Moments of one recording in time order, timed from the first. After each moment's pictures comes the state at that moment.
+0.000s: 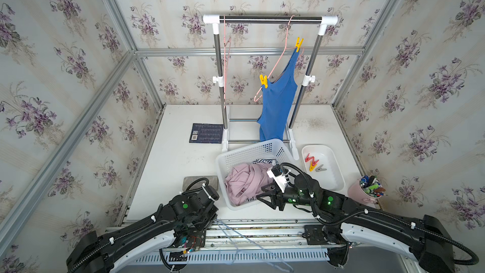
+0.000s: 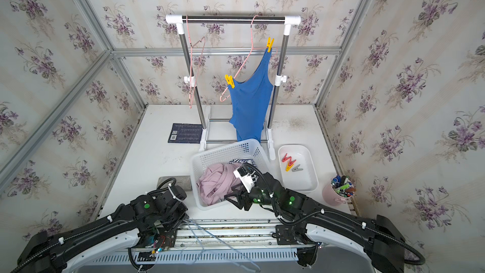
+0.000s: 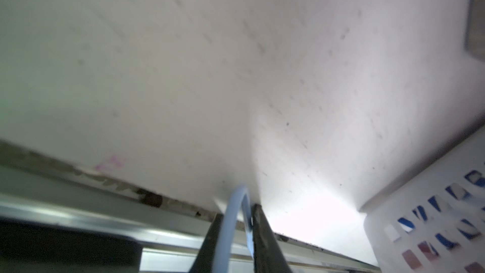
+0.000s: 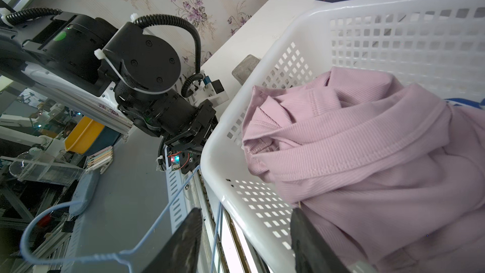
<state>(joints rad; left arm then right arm) -0.88 0.75 0.31 -0.82 0.13 -1.74 1.05 0.82 0.38 0.04 -0.29 0.47</state>
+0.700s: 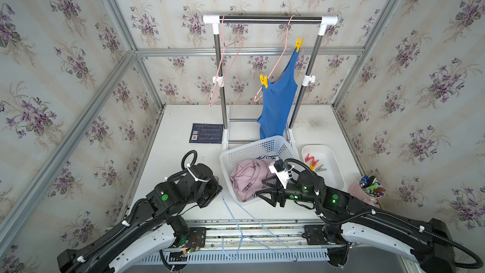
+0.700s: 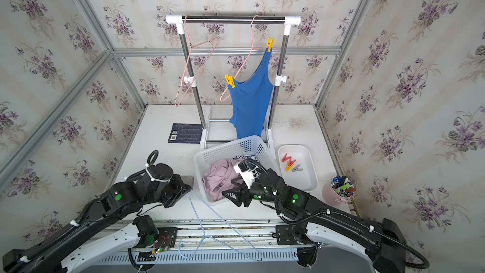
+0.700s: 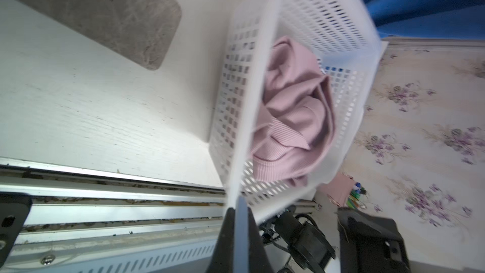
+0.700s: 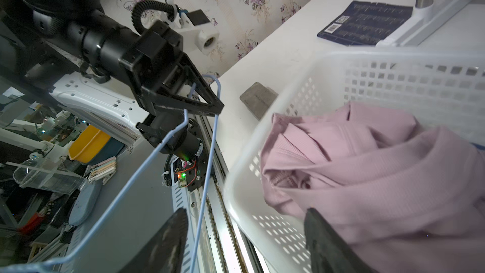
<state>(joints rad) -0.81 0.74 0.87 -0.99 0.01 -1.46 1.03 0.79 0.50 -0.03 -0.26 0.40</state>
